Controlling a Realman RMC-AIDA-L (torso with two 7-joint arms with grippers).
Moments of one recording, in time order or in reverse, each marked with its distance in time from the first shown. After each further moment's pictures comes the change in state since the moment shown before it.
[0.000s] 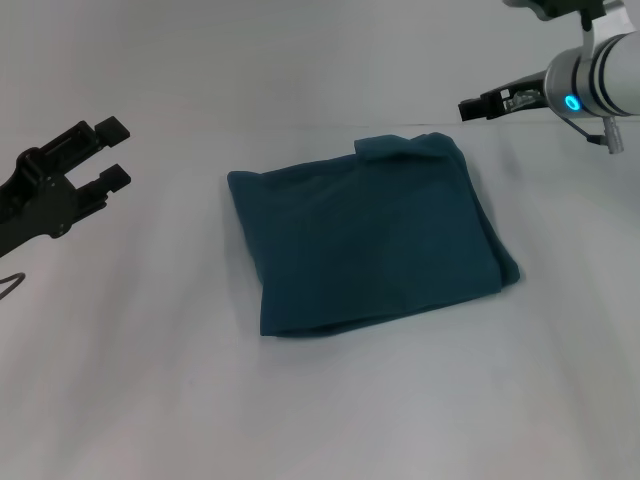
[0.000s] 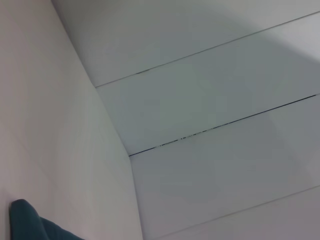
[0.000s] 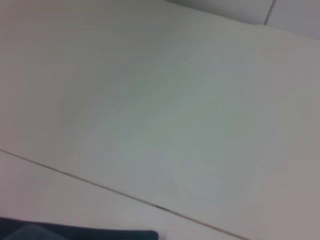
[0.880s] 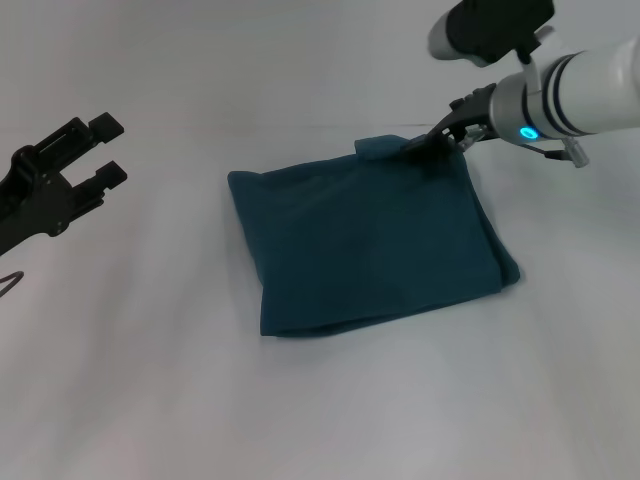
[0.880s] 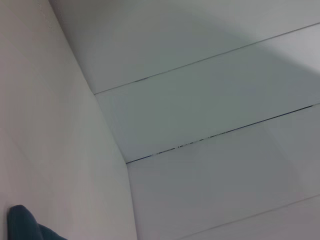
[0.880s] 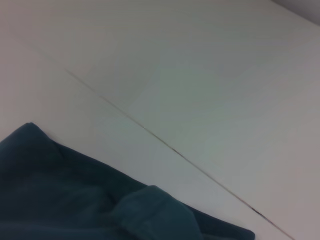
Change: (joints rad) left arm -0.001 0.000 -0.017 -0.022 -0.013 -0.003 0.008; right arm -0.005 0.019 -0.116 -0.035 0.209 -0.088 -0.346
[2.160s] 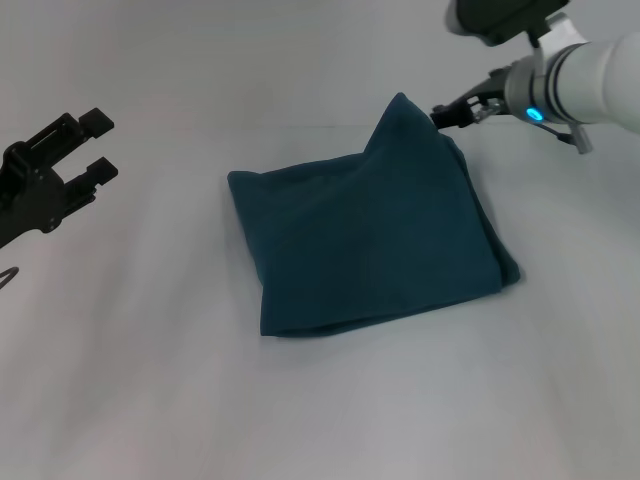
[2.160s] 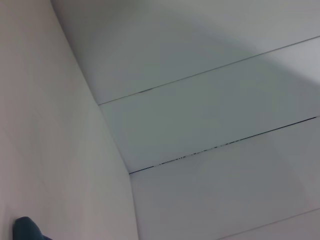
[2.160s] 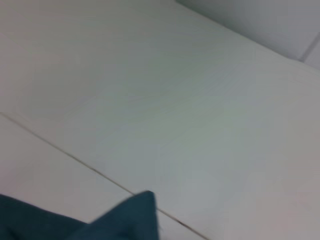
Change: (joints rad) left arm 0.000 0.000 -0.010 -0.006 -0.010 -0.022 0.001; right arm 0.076 -0.014 -0.003 0.181 -0.241 0.237 0.323
